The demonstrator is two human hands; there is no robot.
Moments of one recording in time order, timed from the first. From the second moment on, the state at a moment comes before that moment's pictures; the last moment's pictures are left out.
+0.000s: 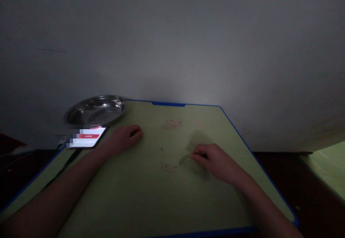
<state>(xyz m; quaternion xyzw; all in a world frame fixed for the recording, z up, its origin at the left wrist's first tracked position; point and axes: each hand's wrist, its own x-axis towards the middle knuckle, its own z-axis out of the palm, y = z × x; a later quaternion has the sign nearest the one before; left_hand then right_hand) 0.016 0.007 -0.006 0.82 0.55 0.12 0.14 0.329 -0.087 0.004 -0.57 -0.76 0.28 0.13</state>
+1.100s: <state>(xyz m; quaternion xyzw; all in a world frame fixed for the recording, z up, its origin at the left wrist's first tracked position) 0.018 0.005 -0.002 0.82 0.55 0.10 0.13 0.308 -0.124 -0.002 -0.54 -0.76 0.34 0.12</state>
